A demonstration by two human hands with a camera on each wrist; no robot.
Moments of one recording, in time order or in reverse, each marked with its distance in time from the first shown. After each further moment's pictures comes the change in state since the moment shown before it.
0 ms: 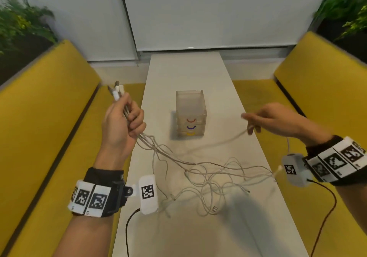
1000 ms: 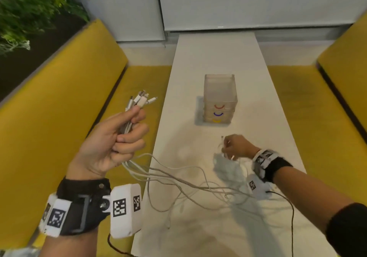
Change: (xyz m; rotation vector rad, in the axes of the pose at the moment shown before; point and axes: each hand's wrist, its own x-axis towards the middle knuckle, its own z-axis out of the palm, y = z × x) left_hand -0.050 0.045 -0.075 -0.416 -0.496 -0.676; right_hand 0.104 0.005 0.223 0.274 -0.287 0.244
